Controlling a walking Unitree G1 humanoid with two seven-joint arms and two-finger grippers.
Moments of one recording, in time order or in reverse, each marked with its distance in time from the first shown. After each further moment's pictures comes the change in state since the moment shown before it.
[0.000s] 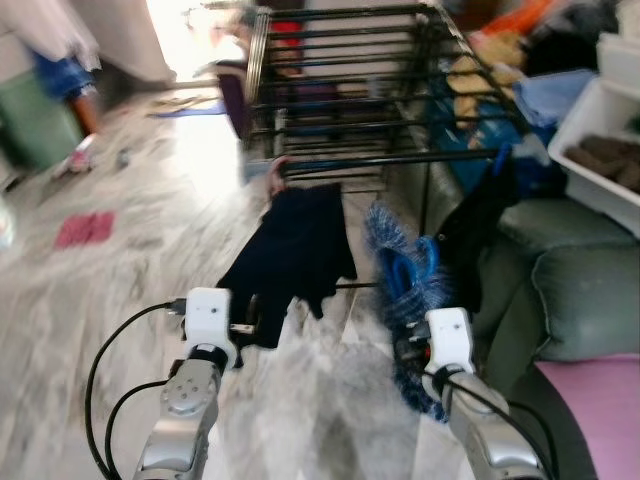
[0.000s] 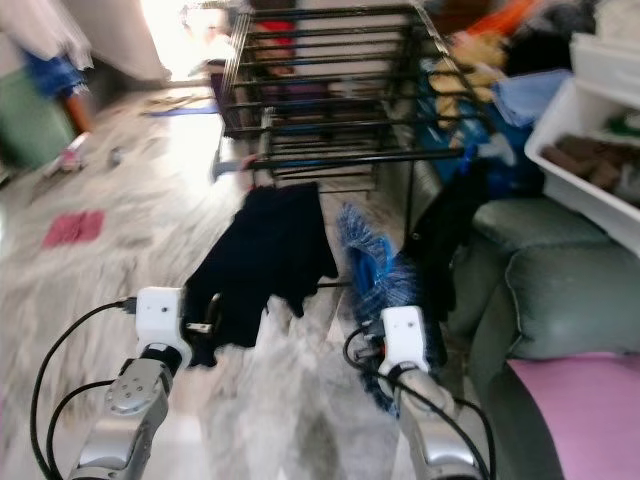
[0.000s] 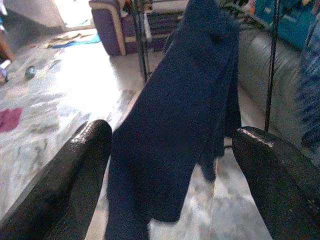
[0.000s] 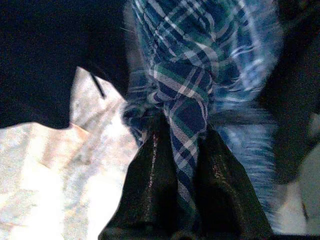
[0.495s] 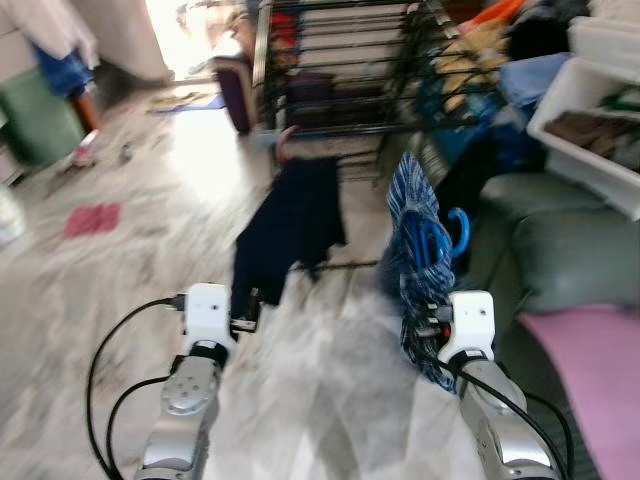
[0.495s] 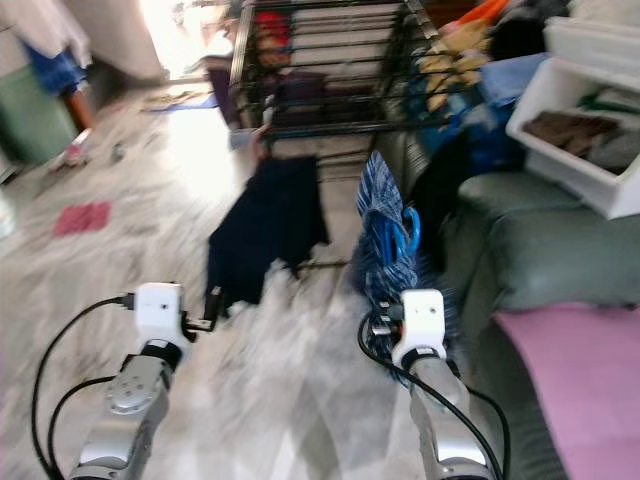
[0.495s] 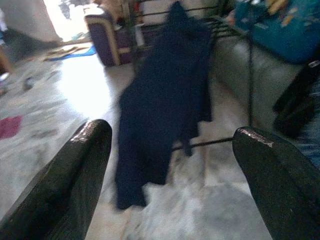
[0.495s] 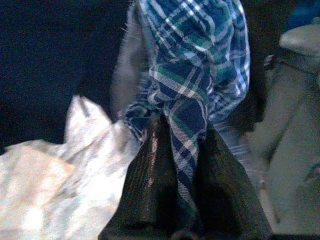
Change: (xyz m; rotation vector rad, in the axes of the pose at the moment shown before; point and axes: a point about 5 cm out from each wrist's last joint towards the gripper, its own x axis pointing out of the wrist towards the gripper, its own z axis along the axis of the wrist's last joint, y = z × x) left arm 0.000 -0.005 0.008 0.015 -0.053 -0.020; right arm -0.008 -0.018 0.032 0.005 -0.228 -0.099
